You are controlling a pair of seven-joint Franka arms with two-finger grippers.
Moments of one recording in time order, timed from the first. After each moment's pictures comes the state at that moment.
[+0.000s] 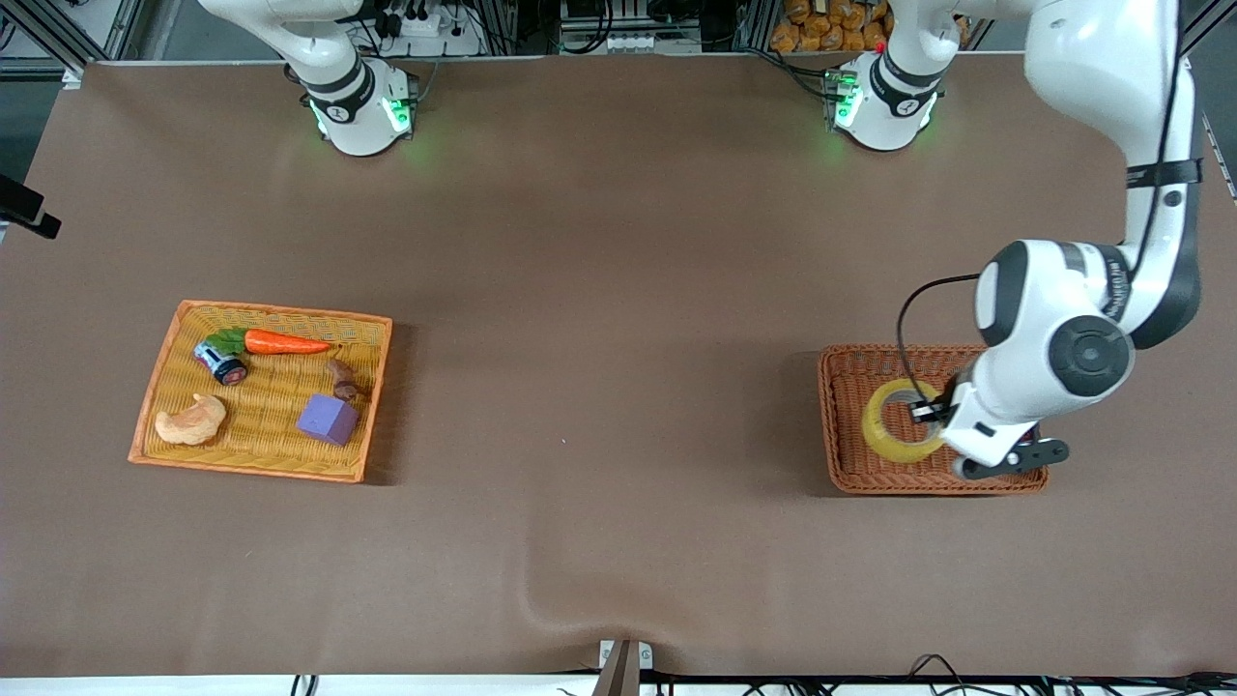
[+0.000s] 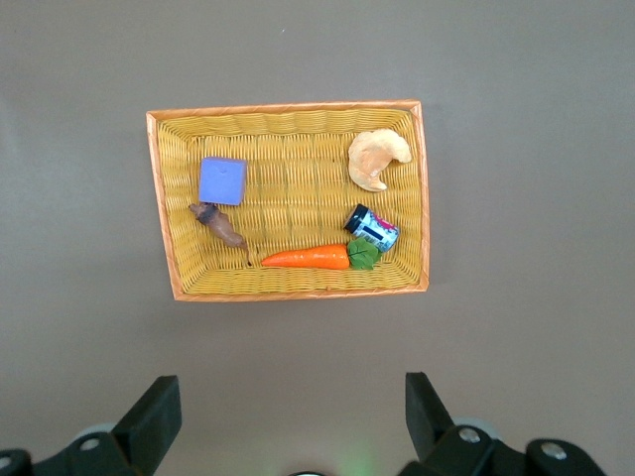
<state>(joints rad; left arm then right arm) -0.22 0.46 0.12 -1.66 0.02 2.01 -0.31 0.00 0.02 -0.15 -1.43 0.00 1.40 -0.03</state>
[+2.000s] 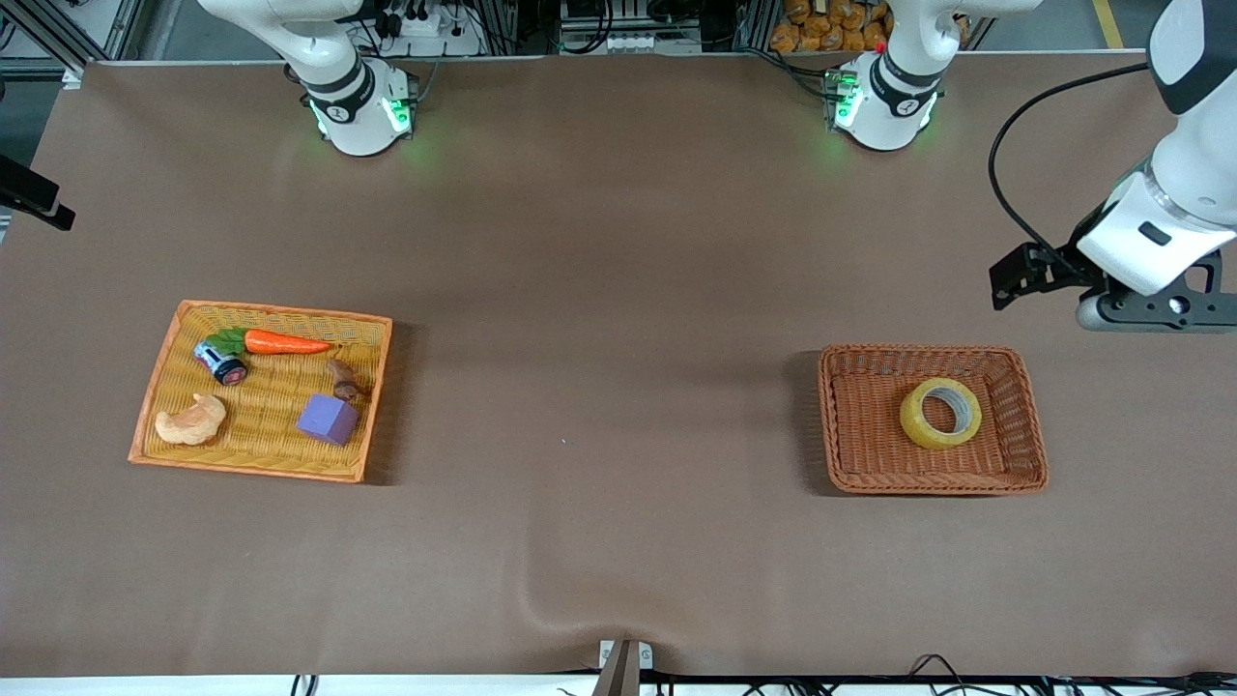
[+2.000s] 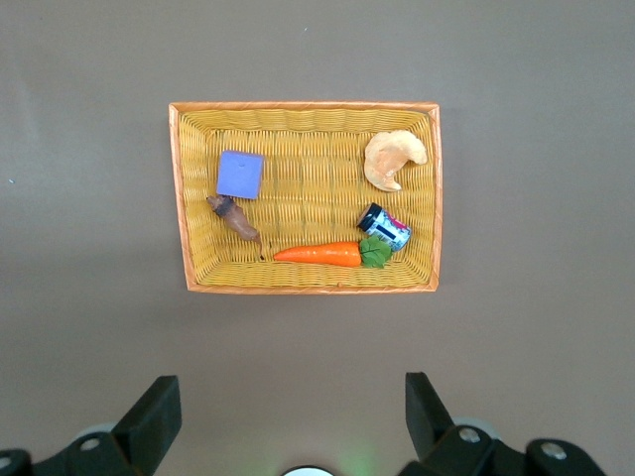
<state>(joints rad) -0.19 0.08 0.05 -1.55 0.02 1.64 -0.03 0.01 0.01 -0.13 -1.40 0.00 1.37 -0.03</state>
